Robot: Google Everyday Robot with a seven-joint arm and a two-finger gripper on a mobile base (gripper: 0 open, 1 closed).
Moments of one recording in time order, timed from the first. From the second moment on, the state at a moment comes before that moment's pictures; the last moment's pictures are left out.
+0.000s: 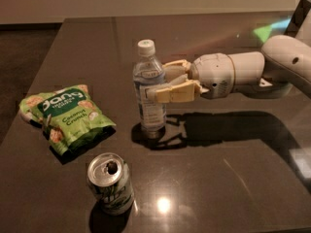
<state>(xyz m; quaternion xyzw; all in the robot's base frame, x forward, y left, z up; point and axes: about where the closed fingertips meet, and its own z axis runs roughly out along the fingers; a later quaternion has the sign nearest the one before) 0.476 -0.011 0.945 -0.52 0.51 0.51 0.45</state>
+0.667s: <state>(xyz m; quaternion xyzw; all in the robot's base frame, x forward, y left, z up) 0.487 -0.017 0.934 -0.50 0.49 0.53 0.49</state>
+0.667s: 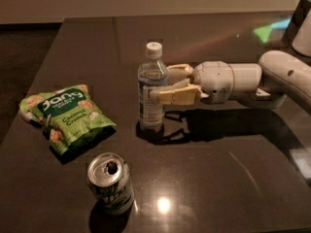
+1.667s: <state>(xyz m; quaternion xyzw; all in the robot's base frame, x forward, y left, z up) 0.488 -0.022 0.934 -0.53 0.47 0.50 0.50</state>
